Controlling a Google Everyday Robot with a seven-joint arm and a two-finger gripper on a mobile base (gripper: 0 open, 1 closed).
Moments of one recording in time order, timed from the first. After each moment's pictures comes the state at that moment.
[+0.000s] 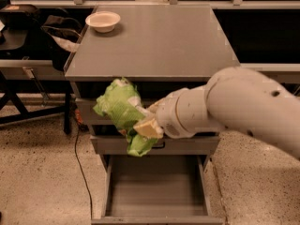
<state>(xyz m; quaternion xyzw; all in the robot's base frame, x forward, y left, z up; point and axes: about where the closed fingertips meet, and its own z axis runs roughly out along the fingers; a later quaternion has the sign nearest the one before) 0.466 0.000 0.839 -0.48 0.78 0.13 0.38</state>
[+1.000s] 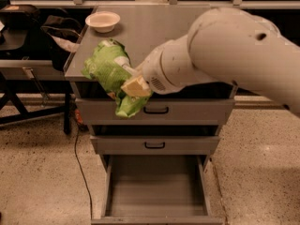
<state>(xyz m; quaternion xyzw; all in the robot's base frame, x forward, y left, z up) 0.523 0.028 0.924 -0.49 0.75 0.09 0.43</state>
